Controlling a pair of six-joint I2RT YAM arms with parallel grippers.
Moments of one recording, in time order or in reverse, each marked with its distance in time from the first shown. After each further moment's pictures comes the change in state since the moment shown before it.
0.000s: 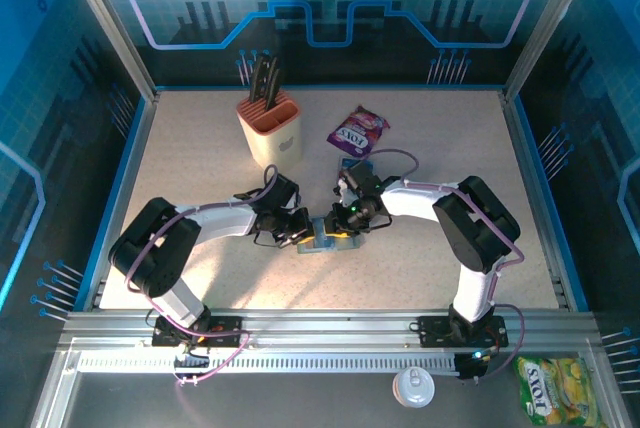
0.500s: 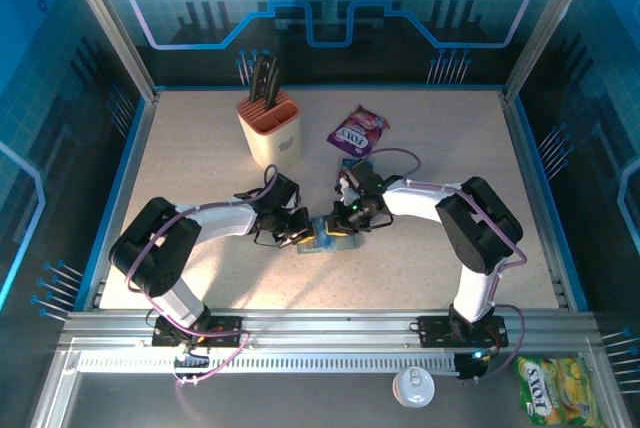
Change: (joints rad) left arm 0.000 0.003 0.005 -0.008 0.000 0.001; right arm -0.008 -0.022 -0.001 -0.004 -0.005 0.010
